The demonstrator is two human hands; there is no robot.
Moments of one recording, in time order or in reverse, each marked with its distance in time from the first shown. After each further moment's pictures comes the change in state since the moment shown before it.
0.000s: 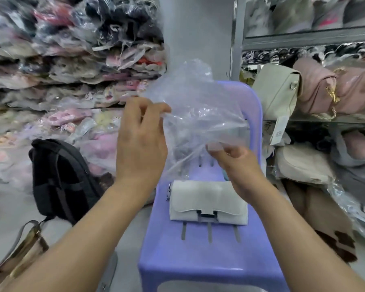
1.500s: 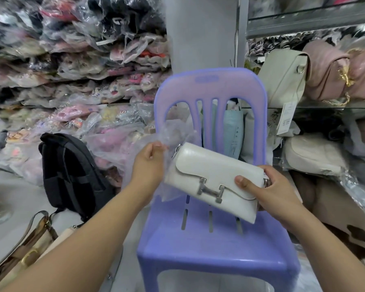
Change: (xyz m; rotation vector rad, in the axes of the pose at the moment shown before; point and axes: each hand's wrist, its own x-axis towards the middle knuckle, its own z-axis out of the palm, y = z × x) left_hand -0.071 -0.026 0.056 -0.507 -0.326 -0.991; right_hand -0.030 0.090 -0.081 -0.165 0.069 0.146
